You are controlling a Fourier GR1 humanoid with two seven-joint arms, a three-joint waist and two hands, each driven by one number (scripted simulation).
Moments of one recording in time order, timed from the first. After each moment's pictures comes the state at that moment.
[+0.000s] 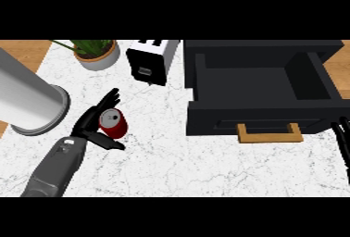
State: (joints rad) left arm -0.63 0.23 0.17 -0.29 -0.19 -0.36 -0.71; right arm 0.23 -0.02 -0.23 -2.12 -0.05 0.20 0.09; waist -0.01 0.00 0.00
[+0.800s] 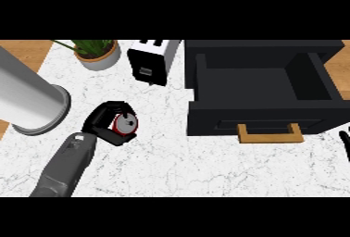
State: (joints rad) left arm -0.64 0.18 0.17 -0.34 -0.16 -0.43 -0.68; right arm 0.30 -0.02 -0.25 -2.16 -0.10 0.23 0.09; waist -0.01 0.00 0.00
